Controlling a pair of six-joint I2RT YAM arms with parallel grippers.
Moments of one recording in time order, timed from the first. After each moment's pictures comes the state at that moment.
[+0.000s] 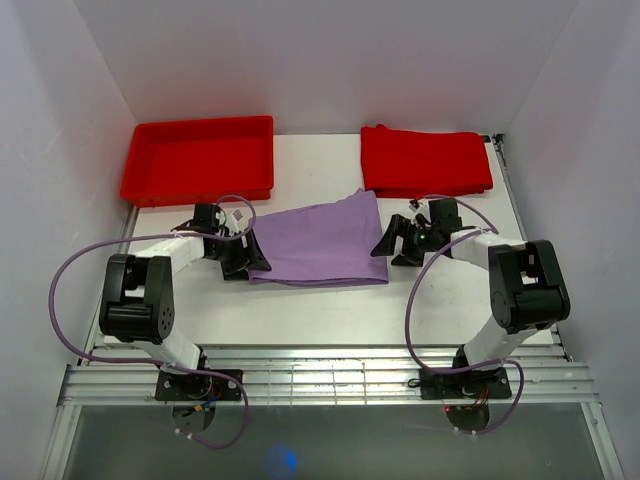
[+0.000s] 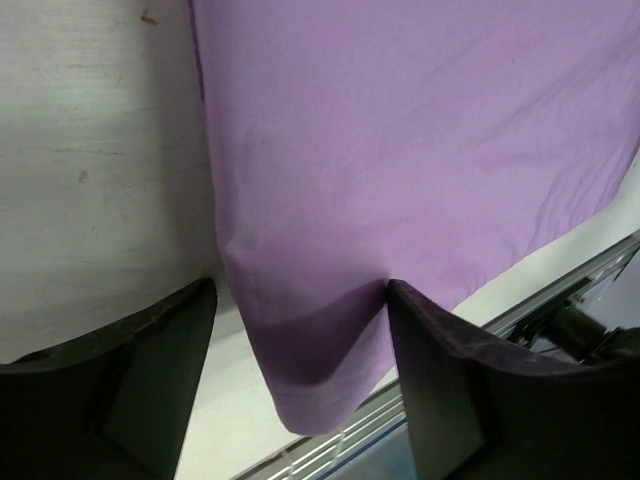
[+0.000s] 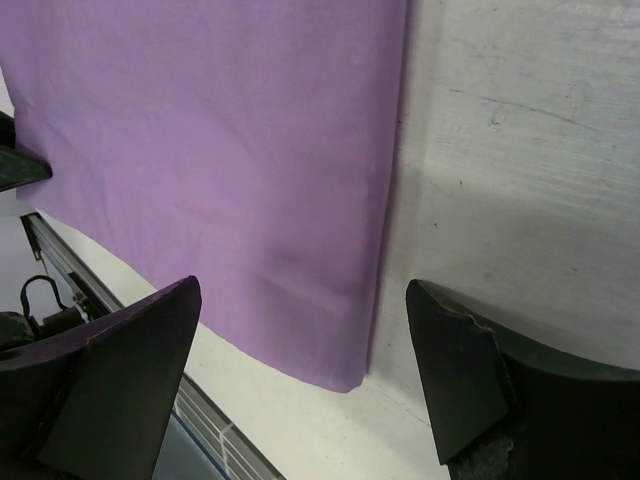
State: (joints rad) left arm -0.08 1.59 0.84 -0.43 0.53 -0.35; right arm 0.18 1.65 0.80 -0.12 -0.63 0.41
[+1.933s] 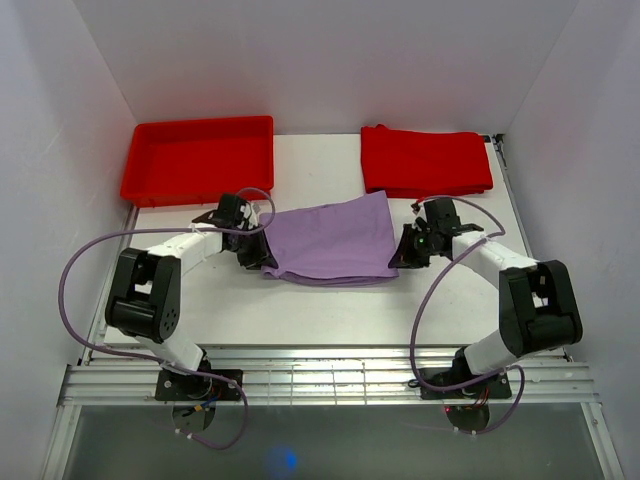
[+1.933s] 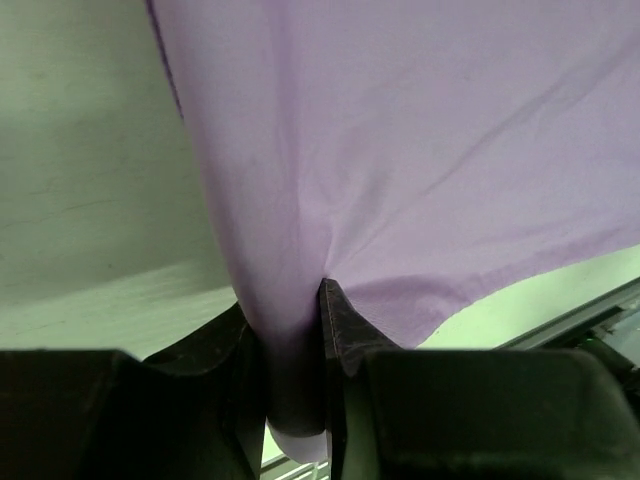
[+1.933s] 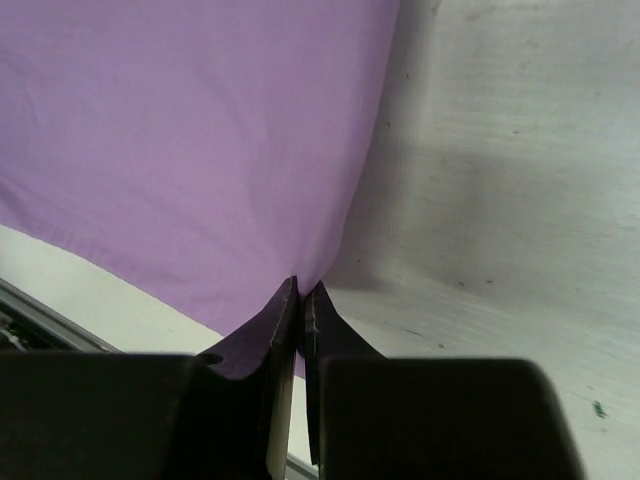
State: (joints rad) left arm -0.24 1.63 0.93 -0.44 0.39 -0.49; right arm 0.24 1.52 0.81 -0.35 -0.41 0.41
